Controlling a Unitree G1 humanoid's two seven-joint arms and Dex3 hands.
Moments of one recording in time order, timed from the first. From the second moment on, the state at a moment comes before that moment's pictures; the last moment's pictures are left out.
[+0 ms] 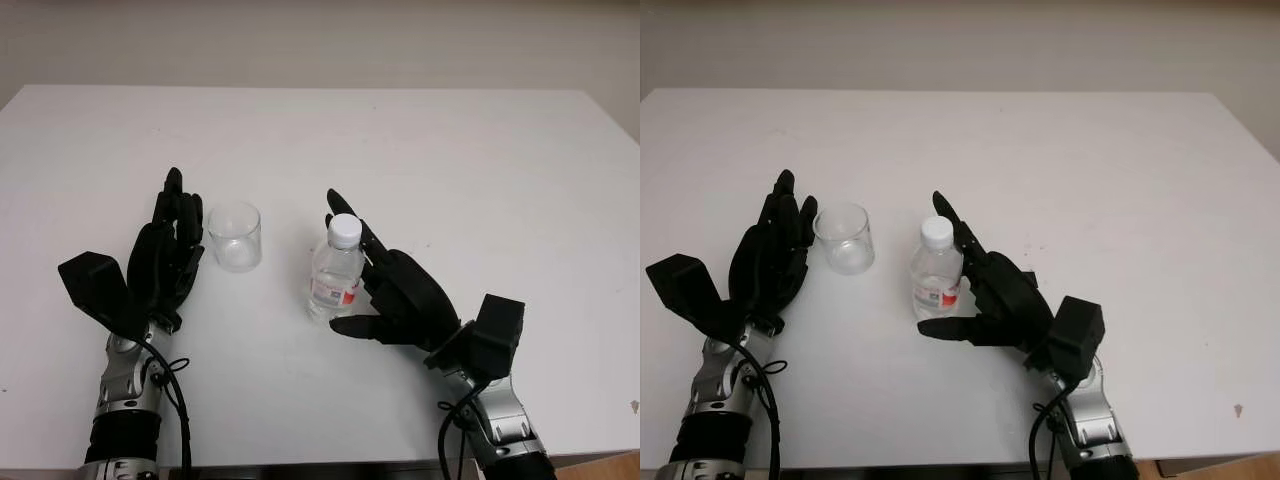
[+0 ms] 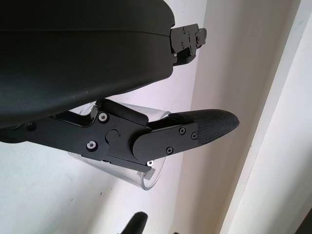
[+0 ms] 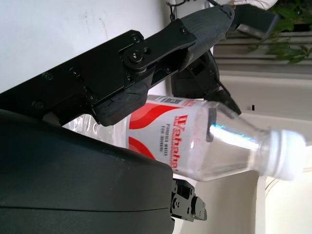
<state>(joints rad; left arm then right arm) -0.33 0.15 0.25 0.39 -0.30 -0.10 -0.26 -0.16 -0.15 0.14 0.20 0.14 -0.25 0.54</state>
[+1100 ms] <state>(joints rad) -0.34 0.13 0.24 0.42 -0.30 -0.12 -0.25 -0.29 -0.12 0.11 0.37 0.13 -0.25 0.60</state>
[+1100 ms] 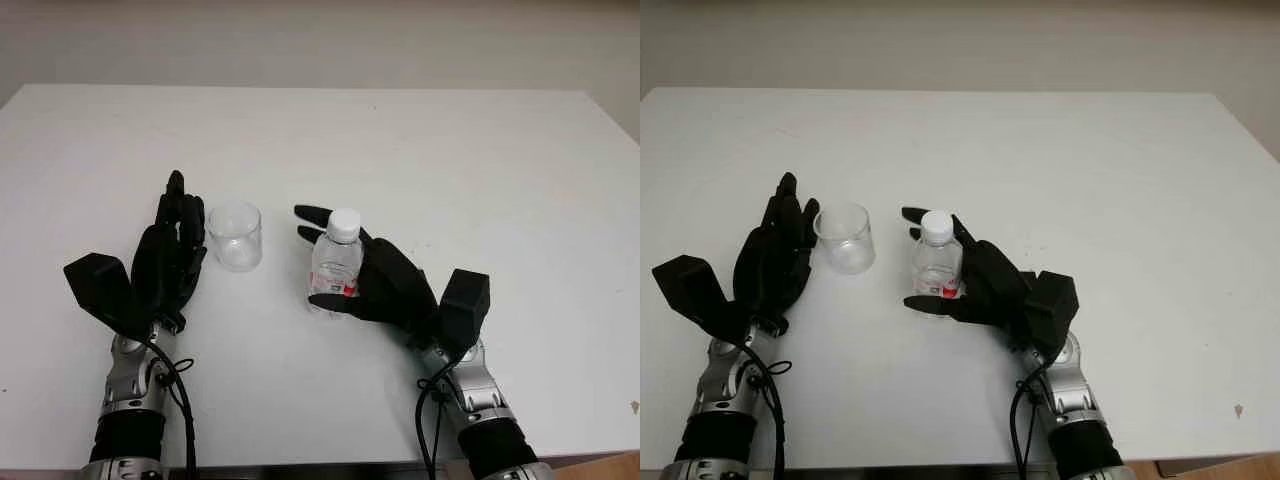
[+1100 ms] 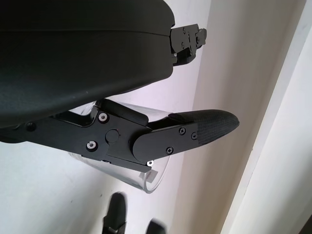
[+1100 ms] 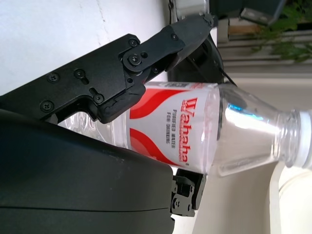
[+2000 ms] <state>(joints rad) -0.35 0.13 0.24 0.45 -0.30 -0.15 -0.25 -0.30 -0.04 0.11 0.31 0.04 -0.17 0.32</state>
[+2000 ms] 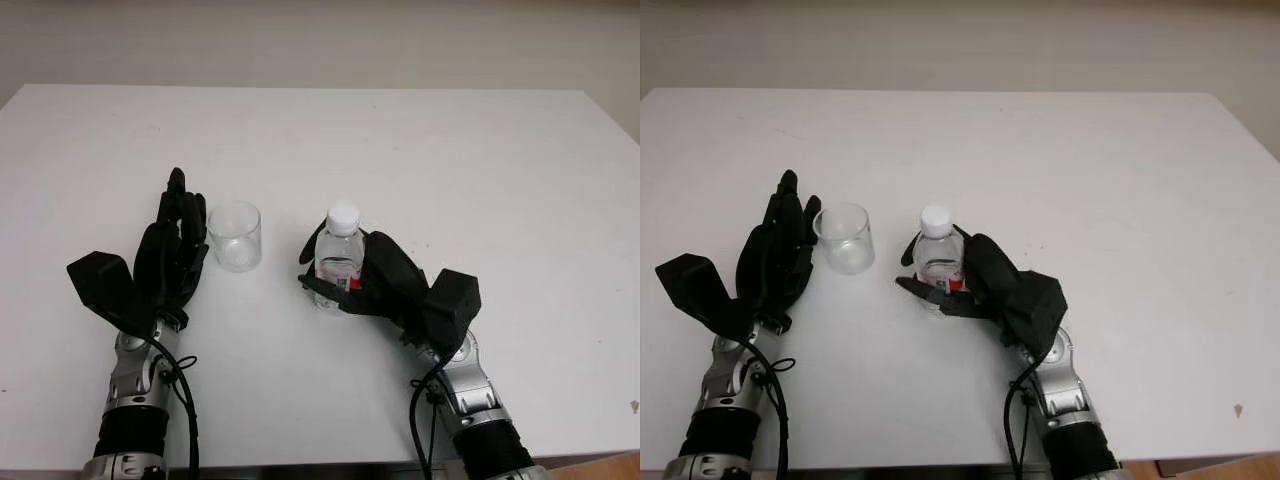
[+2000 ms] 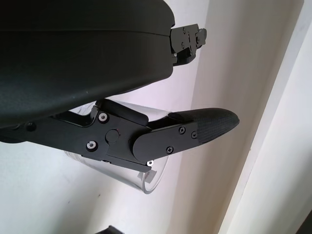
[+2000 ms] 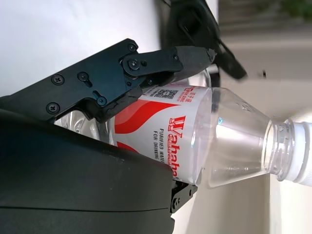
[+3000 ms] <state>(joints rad) -0.36 0.12 0.25 0.44 -0.30 -0.16 -0.24 -1.04 -0.11 0.31 1.25 -0.52 -0.42 -0.26</state>
